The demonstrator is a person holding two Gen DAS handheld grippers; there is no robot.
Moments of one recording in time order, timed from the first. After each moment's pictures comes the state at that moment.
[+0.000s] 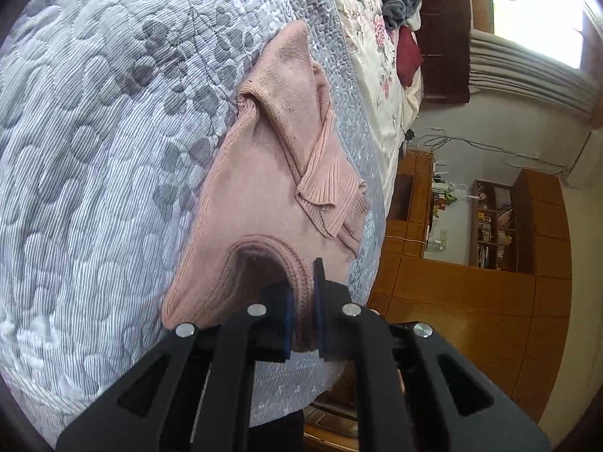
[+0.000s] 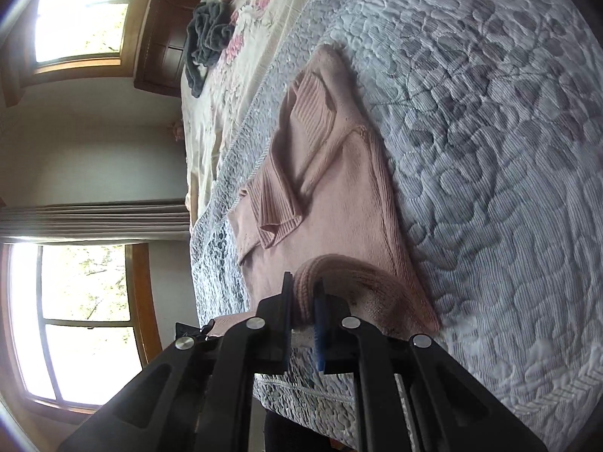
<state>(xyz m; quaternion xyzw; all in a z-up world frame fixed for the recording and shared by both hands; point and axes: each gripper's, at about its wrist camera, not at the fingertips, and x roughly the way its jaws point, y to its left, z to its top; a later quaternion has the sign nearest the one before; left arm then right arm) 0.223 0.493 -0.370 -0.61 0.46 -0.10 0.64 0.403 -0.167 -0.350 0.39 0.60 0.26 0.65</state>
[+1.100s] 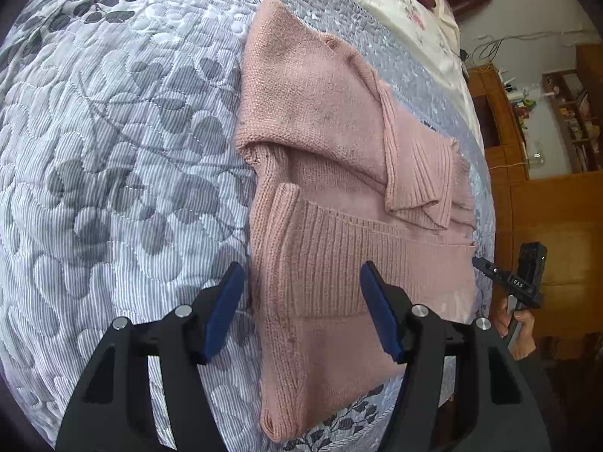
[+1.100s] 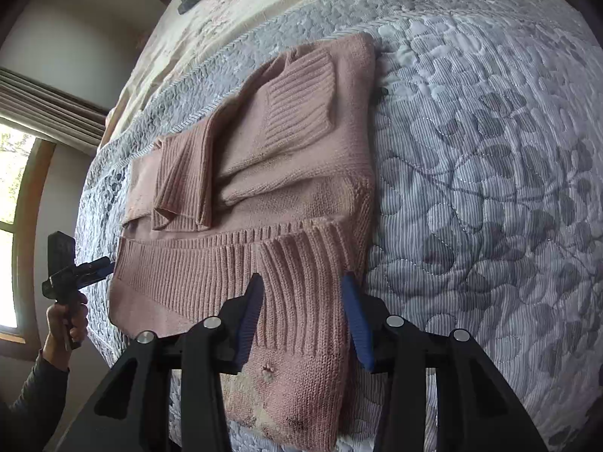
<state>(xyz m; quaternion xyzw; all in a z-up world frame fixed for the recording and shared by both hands) 0.316 0.477 -0.391 -0.34 0.59 -0.08 0.73 0.459 -0.082 -0.378 0.09 0.63 0.25 0.73</state>
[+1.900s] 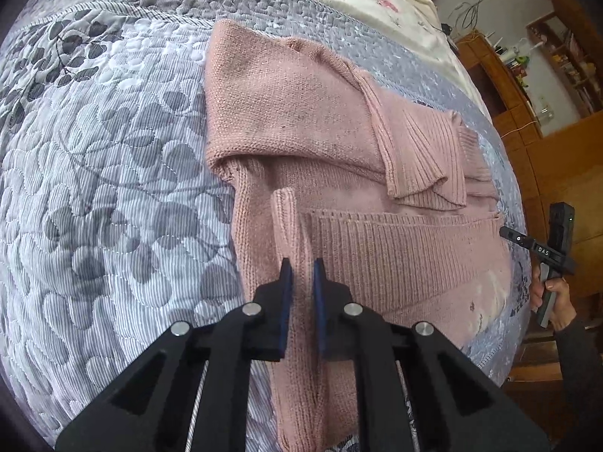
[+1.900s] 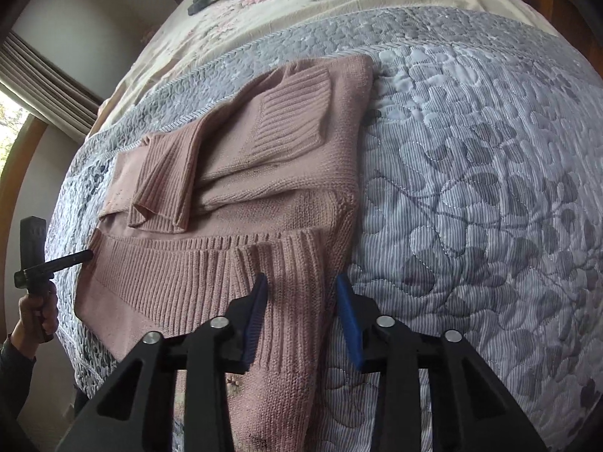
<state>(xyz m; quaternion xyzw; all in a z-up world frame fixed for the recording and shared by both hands) 0.319 0.448 -0.381 -0.25 0.57 -0.07 0.78 0.454 -0.078 -0.378 0.04 0.58 0.24 0.78</state>
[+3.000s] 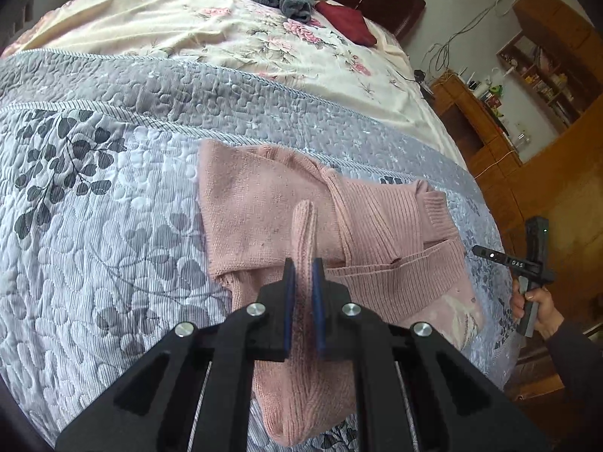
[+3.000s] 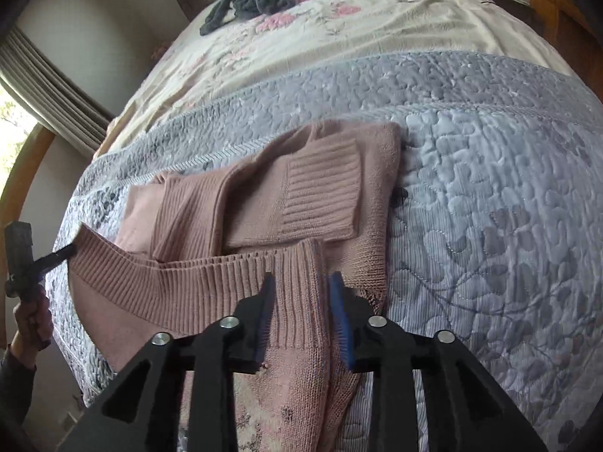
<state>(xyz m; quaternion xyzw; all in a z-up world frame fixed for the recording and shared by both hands) 0.331 0.472 -0.312 -0.25 0.47 -0.08 0.84 0.486 -0.049 -0.355 0.03 0.55 0.25 0.79</state>
